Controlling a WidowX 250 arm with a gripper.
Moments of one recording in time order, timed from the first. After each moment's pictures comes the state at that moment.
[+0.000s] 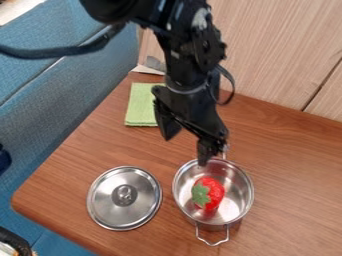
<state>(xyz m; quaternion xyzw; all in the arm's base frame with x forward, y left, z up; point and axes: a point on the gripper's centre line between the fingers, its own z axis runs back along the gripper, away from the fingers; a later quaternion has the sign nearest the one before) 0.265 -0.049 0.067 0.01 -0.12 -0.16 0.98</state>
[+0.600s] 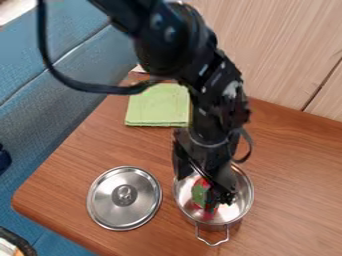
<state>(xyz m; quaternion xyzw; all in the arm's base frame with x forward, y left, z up) 0.253 -0.072 0.012 0.03 -0.06 -0.22 0.97</state>
